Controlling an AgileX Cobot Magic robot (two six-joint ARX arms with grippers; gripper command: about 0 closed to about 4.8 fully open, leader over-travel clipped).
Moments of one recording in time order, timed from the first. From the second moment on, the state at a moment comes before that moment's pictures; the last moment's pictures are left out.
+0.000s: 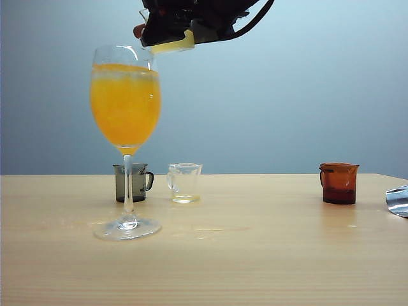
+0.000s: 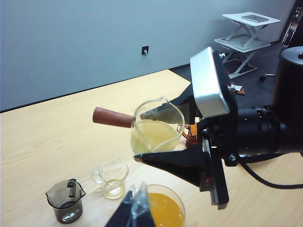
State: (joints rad) left arm -0.27 0.66 0.91 -0.38 0.47 0.02; right arm 0.77 1.54 1.08 0.31 -0.03 -0.27
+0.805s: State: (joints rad) left arm -0.27 0.66 0.91 -0.38 0.47 0.02; right arm 0.80 1.55 1.08 0.30 -0.02 -0.48
